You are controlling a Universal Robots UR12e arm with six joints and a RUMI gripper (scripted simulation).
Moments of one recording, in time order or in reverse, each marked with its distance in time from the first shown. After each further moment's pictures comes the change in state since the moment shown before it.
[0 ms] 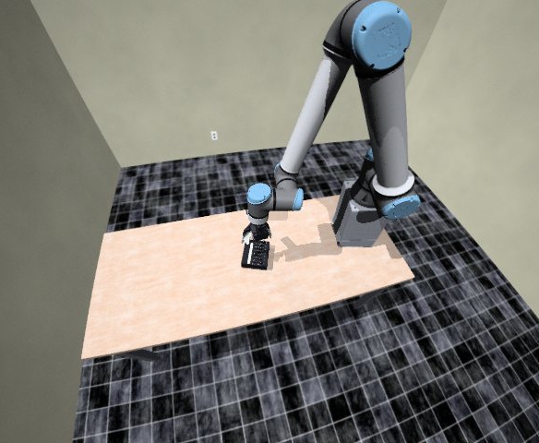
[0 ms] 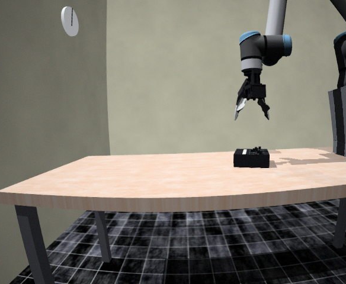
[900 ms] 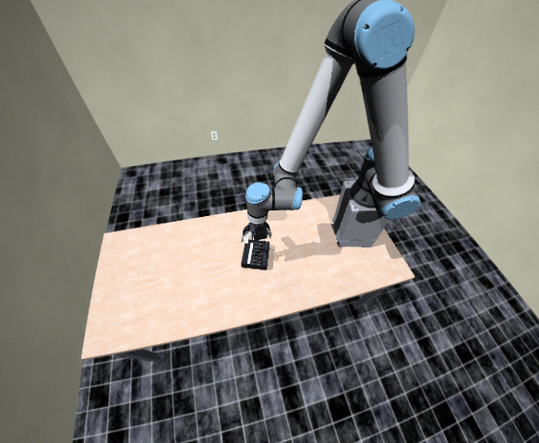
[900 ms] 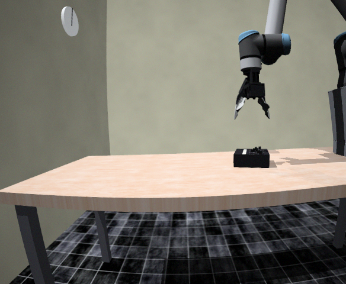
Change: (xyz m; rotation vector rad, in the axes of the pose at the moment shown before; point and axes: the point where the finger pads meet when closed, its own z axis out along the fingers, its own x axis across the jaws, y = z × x) arm 0.000 0.000 -0.004 -0.003 0.011 0.064
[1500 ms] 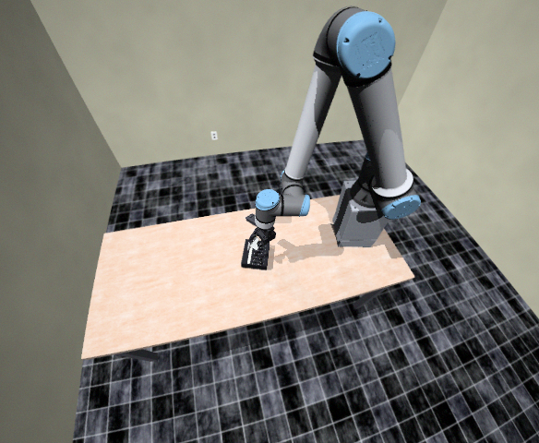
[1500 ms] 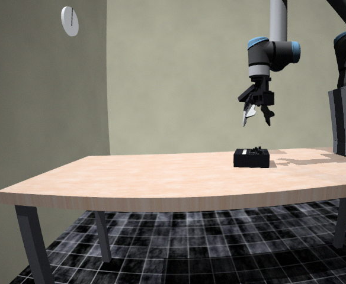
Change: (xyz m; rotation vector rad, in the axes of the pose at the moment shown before) arm 0.019 0.005 0.032 0.033 -0.022 -0.400
